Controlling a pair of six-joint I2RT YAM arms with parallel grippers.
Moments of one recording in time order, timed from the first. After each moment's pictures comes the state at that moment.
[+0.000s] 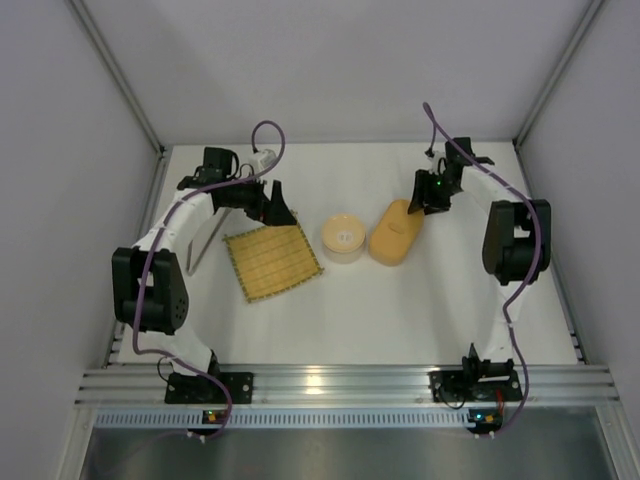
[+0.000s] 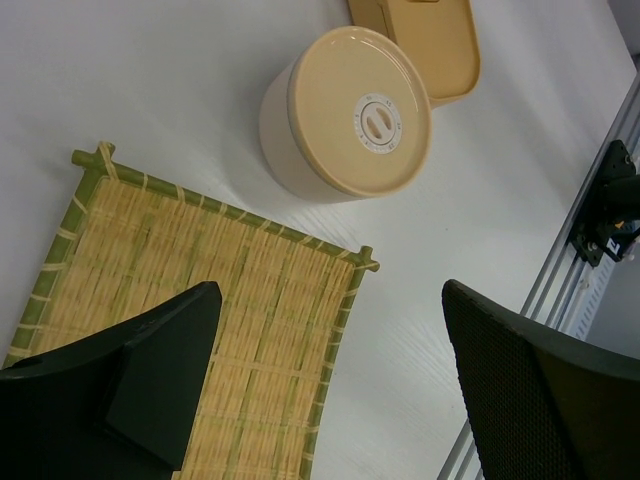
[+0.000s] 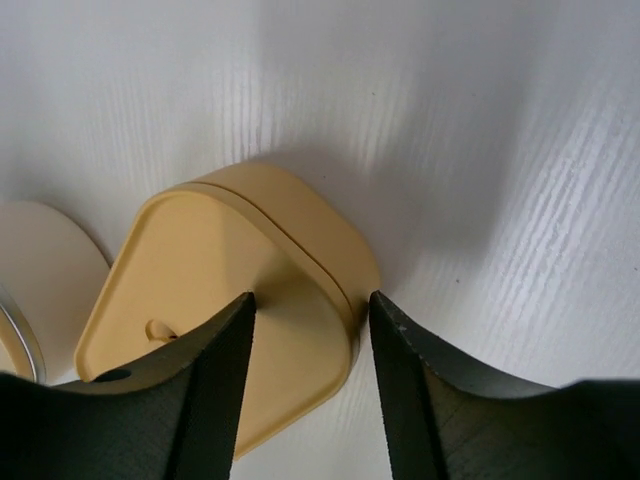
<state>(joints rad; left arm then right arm) -0.12 1.69 1.36 -0.59 0.87 0.16 0.05 2.07 1.61 -0.68 -0.38 0.09</state>
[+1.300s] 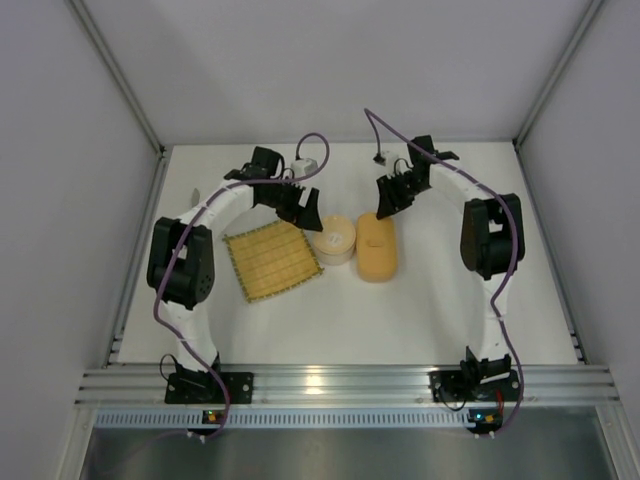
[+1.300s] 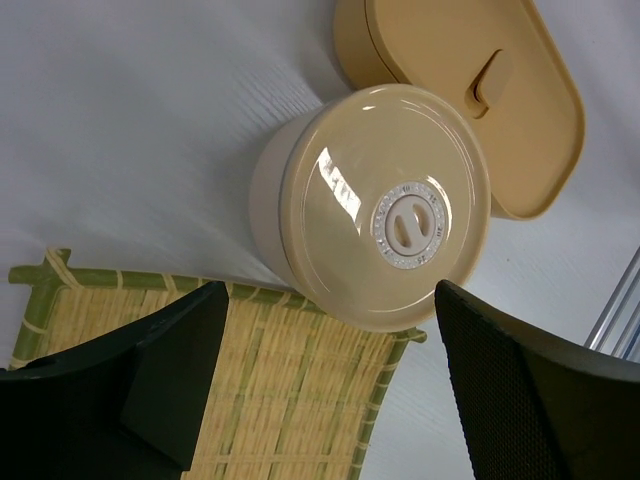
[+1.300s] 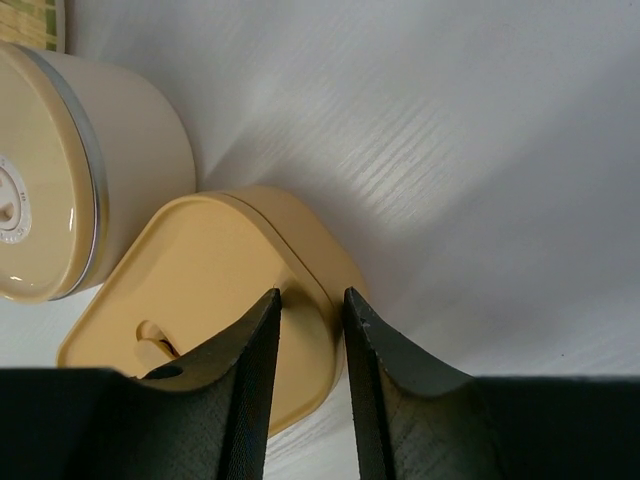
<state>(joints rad) -0.31 1.93 1.51 -0.57 0.69 0.15 0.22 2.19 1.77 -0.77 -0.62 -0.34</state>
